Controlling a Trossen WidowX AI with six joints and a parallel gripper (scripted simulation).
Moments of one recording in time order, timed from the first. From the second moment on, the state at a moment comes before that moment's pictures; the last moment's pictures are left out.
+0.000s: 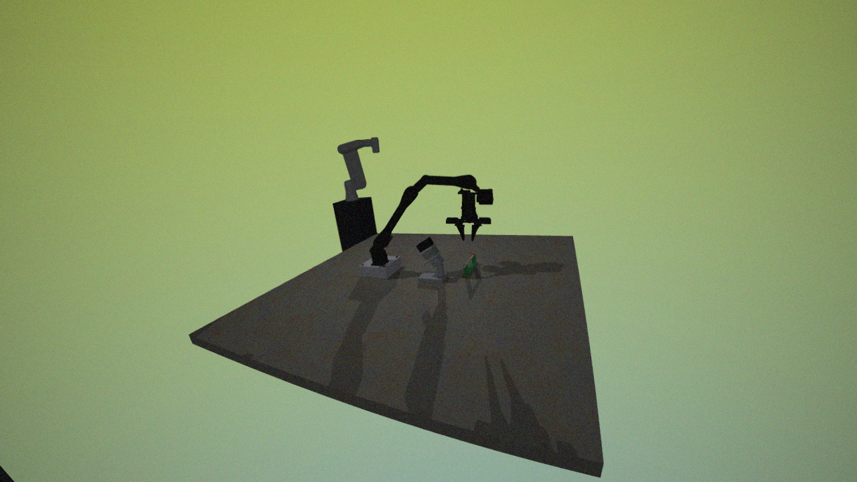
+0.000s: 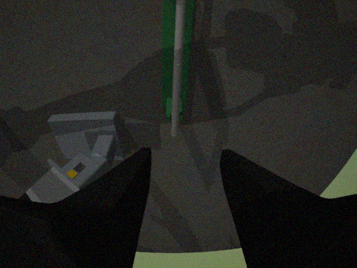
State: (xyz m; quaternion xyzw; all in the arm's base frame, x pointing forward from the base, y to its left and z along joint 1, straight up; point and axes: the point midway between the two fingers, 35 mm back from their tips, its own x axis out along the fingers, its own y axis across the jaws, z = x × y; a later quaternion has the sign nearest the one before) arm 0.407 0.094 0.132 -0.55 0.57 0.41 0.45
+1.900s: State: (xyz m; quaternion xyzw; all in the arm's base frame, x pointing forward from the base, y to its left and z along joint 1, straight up) arm 0.409 0.101 0.006 -0.55 0.57 0.41 0.45
